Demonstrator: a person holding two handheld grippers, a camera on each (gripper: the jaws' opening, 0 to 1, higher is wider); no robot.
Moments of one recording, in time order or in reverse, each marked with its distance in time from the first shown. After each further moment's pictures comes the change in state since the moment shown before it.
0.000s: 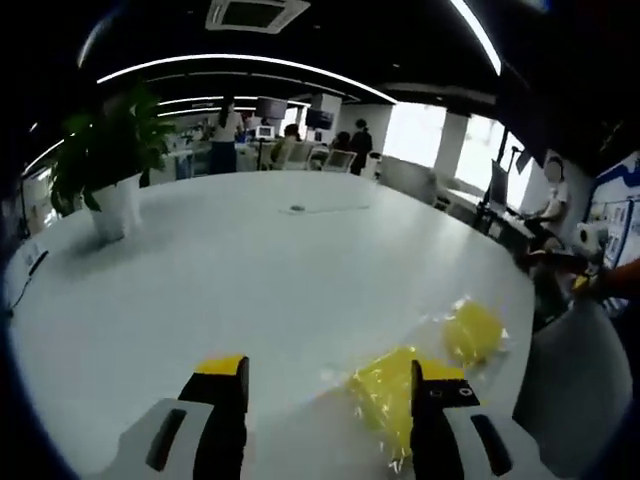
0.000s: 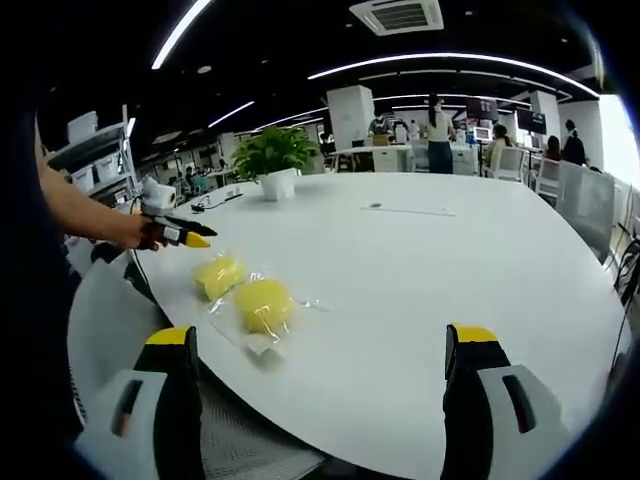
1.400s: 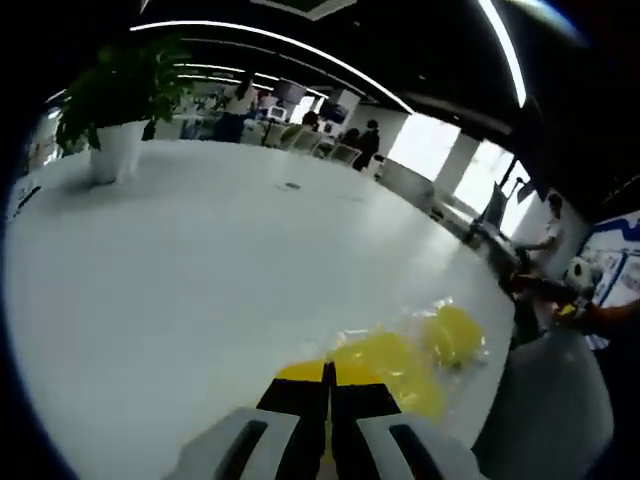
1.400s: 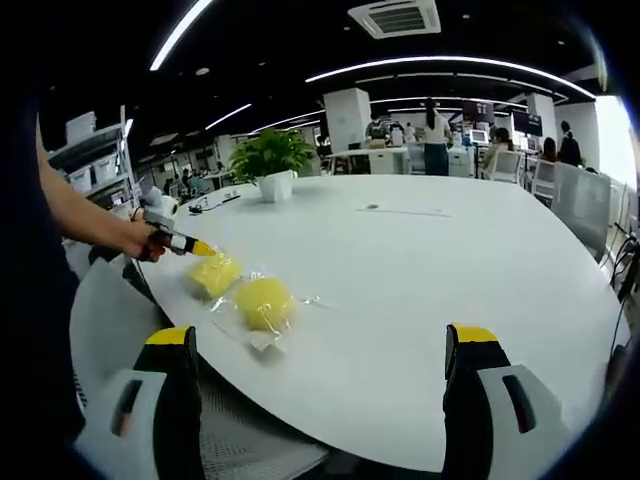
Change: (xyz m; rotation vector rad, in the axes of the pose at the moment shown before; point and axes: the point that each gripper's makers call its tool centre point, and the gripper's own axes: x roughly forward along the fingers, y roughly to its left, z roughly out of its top) left arm 0.018 -0.019 -0.040 -0.103 0.113 -0.067; right arm -0.009 0.004 -0.005 0.004 -0.011 -0.019
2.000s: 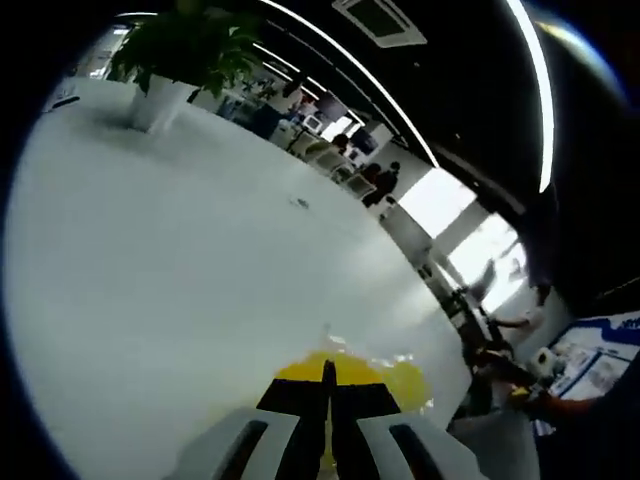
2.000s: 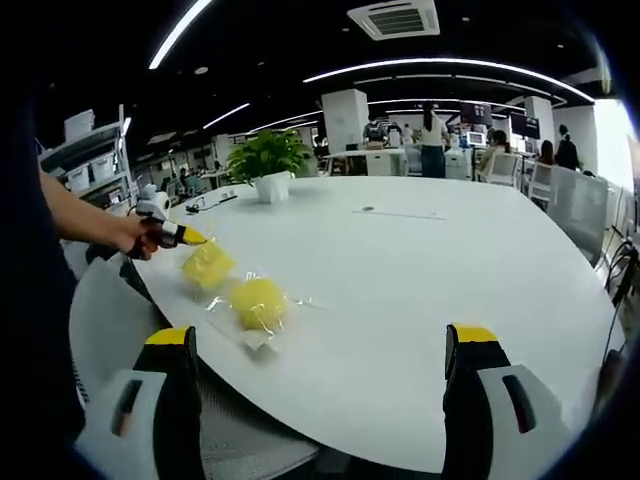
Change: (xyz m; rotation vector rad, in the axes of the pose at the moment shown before) left arm -0.019 -0.023 0.034 -0.396 -0.186 -0.080; right arm -0.005 -0.006 0.004 -0.018 -0.001 -0.011
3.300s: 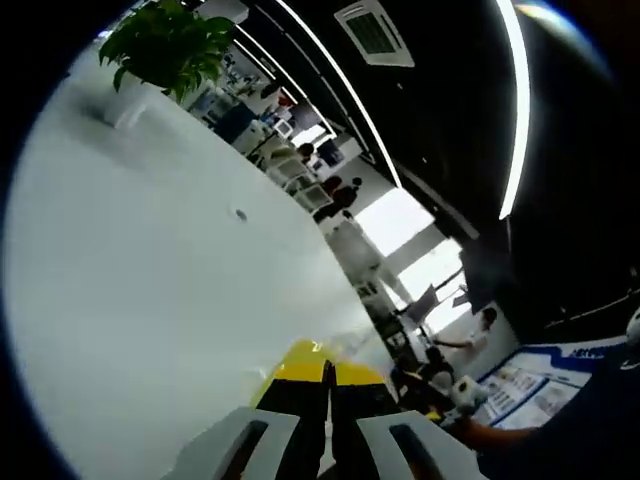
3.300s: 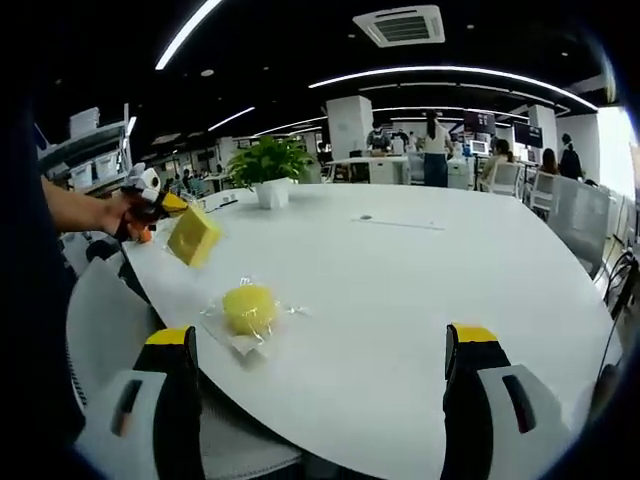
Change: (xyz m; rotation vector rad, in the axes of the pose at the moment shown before) left arm -0.024 -0.089 0.032 -0.151 -0.032 -0.235; right arm -0.003 -0.015 0.008 -0.013 -0.025 0.002
